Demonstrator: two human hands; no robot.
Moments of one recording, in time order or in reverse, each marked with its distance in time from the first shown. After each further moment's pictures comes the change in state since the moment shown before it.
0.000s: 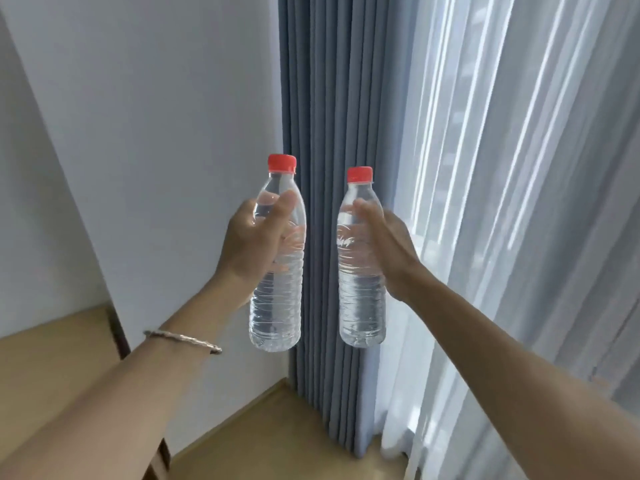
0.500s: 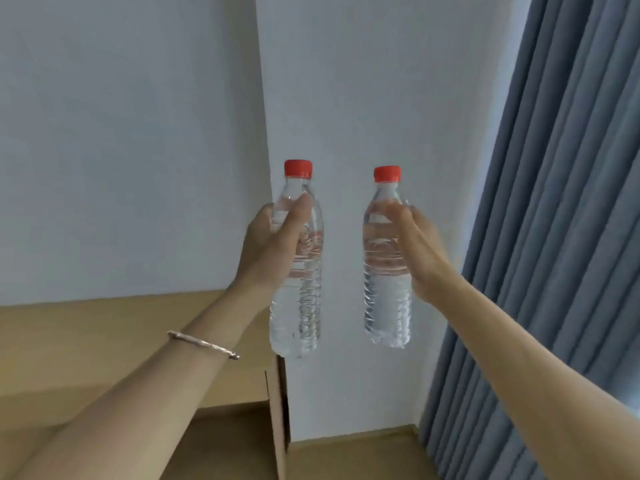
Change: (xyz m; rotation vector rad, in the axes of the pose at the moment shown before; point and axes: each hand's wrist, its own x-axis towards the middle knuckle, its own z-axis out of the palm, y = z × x) left_hand 0.085 -0.065 -0.183 0.212 0.486 -0.072; right_hand 0.160 0.052 0.227 0.179 -0.408 0.094
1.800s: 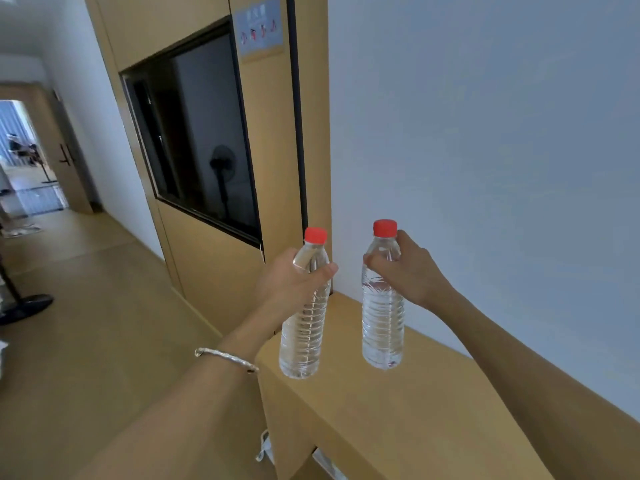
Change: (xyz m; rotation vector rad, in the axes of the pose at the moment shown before) left_hand 0.190 -0.213 -0.702 0.771 0.669 -0.398; right_hand 0.137 0.098 0.837 -0.279 -0.900 -0.289
